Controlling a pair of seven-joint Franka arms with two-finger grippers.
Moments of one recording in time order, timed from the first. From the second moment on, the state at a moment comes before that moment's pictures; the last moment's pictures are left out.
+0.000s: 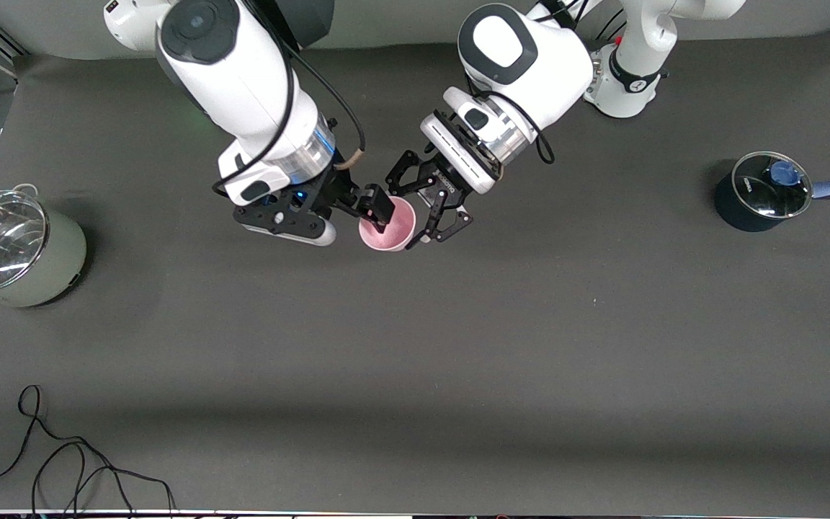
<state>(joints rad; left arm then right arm) -0.32 0.26 -0.63 -1.78 -1.65 3.19 1.58 0.67 0.40 -0.08 -1.19 0.15 1.73 0.92</state>
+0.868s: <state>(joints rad) -0.33 0.27 -0.63 -1.78 -1.65 3.19 1.58 0.68 0.41 -0.07 -1.18 0.12 1.73 0.92</state>
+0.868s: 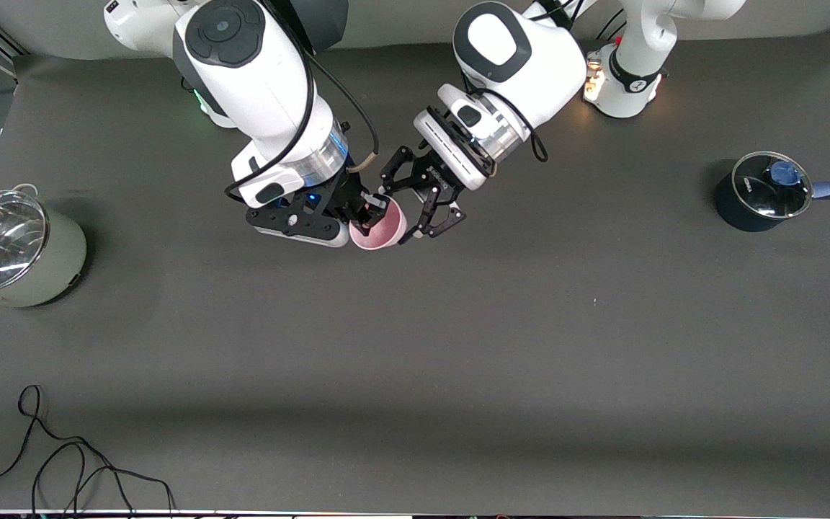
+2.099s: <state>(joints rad) -0.20 0.27 -0.59 -1.77 -1.65 3.32 1.43 0.41 0.28 -0.27 -1.22 0.10 1.42 0.16</state>
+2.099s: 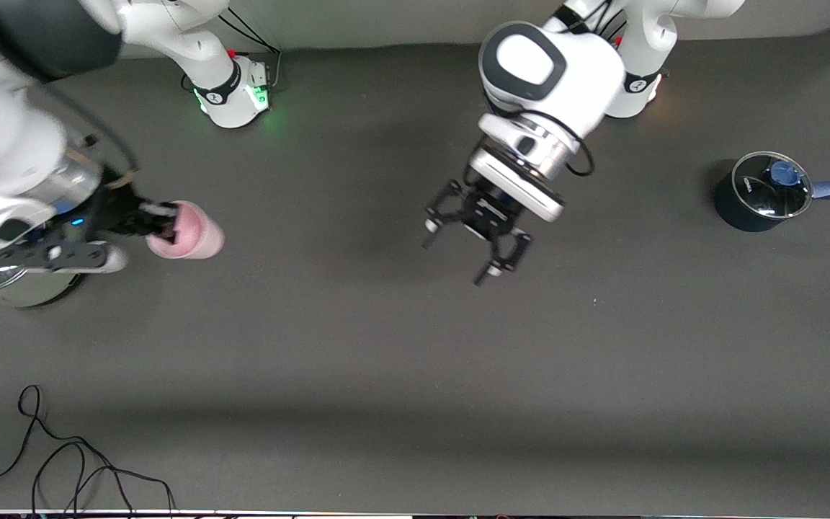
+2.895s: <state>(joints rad) 0.23 0.32 -0.58 -1.77 -1.54 3.23 1.44 0.42 0.25 -0.41 -1.98 0.10 2.27 -0.08</state>
